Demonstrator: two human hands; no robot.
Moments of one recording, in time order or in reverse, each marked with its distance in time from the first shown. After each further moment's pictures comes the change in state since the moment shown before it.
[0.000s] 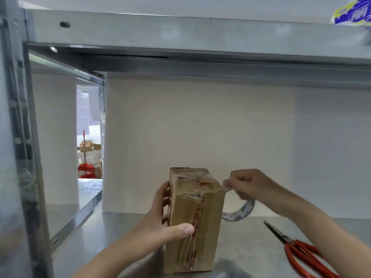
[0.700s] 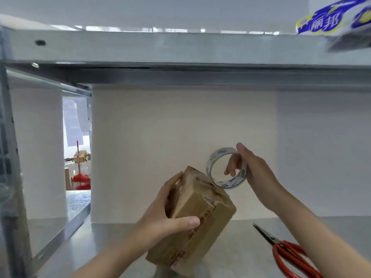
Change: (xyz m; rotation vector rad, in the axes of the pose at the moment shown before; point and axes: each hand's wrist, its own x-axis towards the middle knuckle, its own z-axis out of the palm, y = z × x) left_hand 0.030 0.026 0.020 0.019 0.044 0.085; right_hand 0.003 -0.001 -0.021 0.455 0.334 -0.218
